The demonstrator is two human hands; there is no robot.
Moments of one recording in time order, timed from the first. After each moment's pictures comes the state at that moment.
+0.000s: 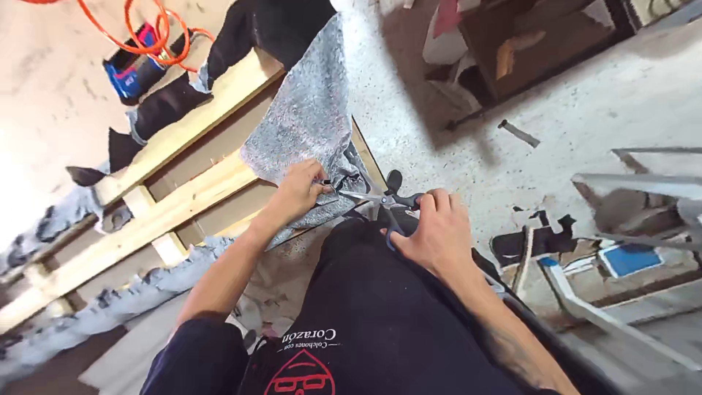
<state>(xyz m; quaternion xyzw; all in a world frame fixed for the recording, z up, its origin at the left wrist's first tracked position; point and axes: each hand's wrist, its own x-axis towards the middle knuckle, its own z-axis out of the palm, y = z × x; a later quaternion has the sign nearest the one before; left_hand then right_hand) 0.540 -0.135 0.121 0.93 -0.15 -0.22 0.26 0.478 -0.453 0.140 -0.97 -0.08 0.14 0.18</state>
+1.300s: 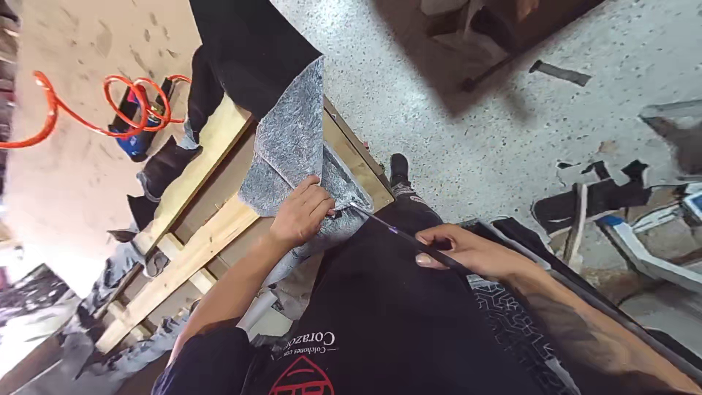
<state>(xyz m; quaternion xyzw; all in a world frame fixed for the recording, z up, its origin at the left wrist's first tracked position) 0.582 -0.144 0.119 0.88 -0.42 0.00 0.22 0.525 -0.509 0.119 -0.54 -0.03 0.54 0.64</state>
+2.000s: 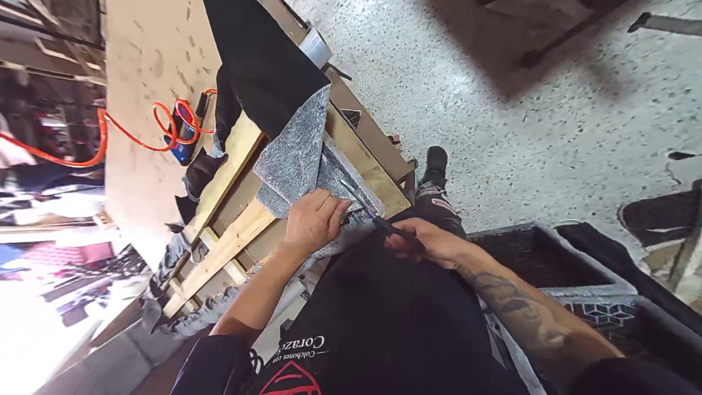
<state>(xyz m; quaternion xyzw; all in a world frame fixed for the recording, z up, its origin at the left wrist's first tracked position) 0.580 -0.183 0.141 0.96 -0.24 -0.05 0.15 0.532 -0.455 0.053 -0.36 0.03 0.57 0.74</state>
